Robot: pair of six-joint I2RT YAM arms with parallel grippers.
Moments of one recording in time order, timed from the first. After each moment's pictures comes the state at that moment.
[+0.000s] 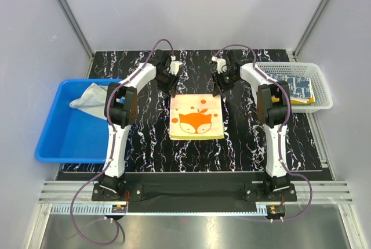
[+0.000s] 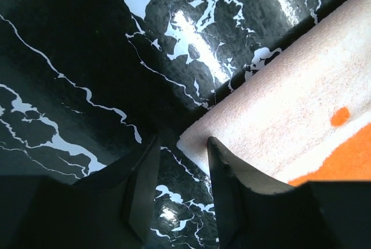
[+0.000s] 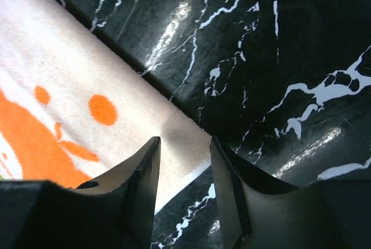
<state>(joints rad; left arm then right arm) -0.31 2.37 2.00 -0.84 0.36 0.20 0.23 2.30 1.87 -0.72 -0.50 -0.24</state>
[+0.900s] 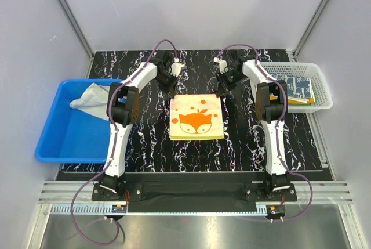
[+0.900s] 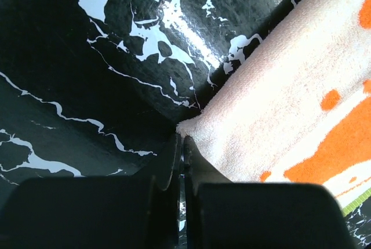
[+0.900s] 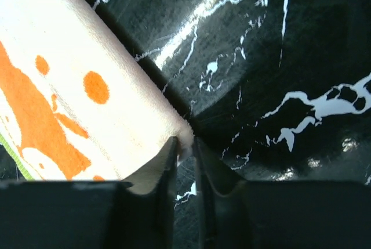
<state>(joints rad) -0.31 2.41 2.07 -0.93 0.43 0.30 0.18 2.47 2.11 -0.95 -0.64 -0.43</state>
